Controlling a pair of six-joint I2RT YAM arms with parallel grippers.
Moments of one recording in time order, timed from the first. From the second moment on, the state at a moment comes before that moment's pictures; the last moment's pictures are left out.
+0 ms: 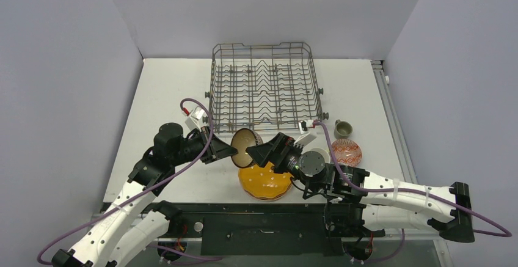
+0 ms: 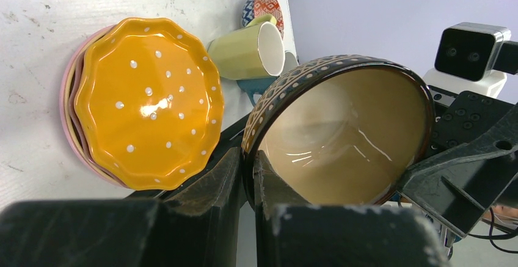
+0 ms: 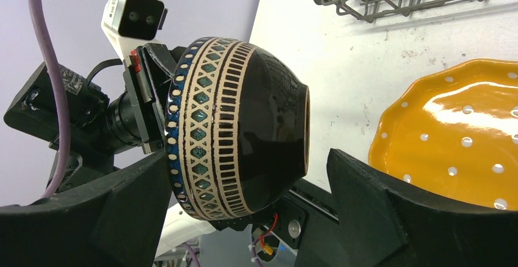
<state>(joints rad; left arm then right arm) -0.50 0.72 0.69 -0.34 0.49 -0.96 1.28 0.94 0.78 -0.08 0.49 1.11</state>
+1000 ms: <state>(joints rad) -0.49 0.75 0.71 -0.36 0.48 -0.96 1.28 1.01 0.86 -0.12 0.53 1.08</state>
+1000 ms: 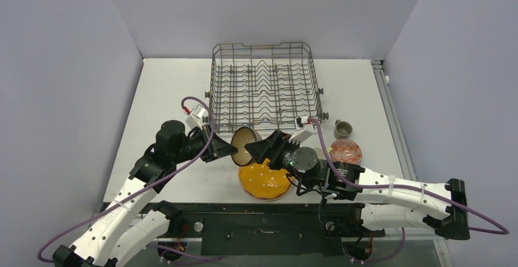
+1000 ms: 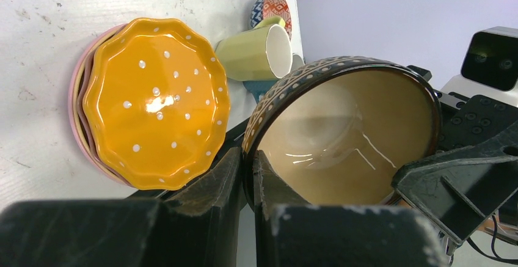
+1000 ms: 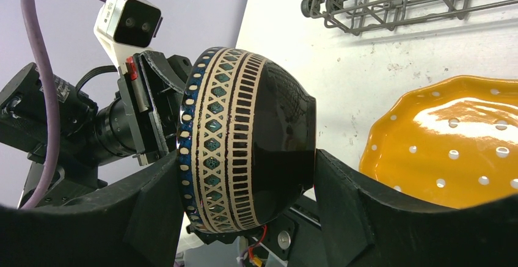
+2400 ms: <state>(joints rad) -0.50 0.77 0.73 -0.34 0.50 -0.96 1.28 1.00 0.86 -0.19 0.57 1.07</state>
